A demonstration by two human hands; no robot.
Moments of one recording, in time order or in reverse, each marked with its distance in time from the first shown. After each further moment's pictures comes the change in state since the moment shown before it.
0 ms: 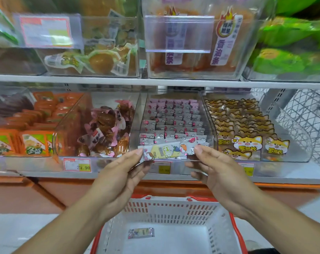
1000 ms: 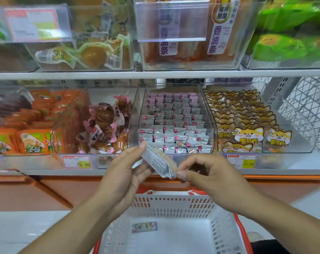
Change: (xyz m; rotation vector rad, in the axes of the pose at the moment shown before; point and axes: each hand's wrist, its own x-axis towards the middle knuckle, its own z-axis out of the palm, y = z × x) left_hand -0.008 -0.007 0.017 0.008 -0.030 0.031; right_hand -0.014 0.006 -0.002 -0.751 -0.212 -0.240
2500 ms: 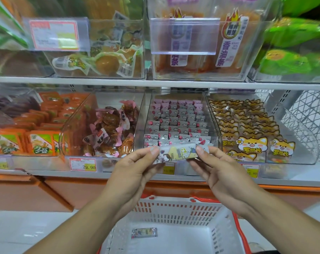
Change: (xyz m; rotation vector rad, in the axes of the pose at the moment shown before) left_hand 0.010 0.000 -0.005 0.025 -0.076 0.085; right_hand 0.026 0.003 -0.001 0.994 0.316 0.282
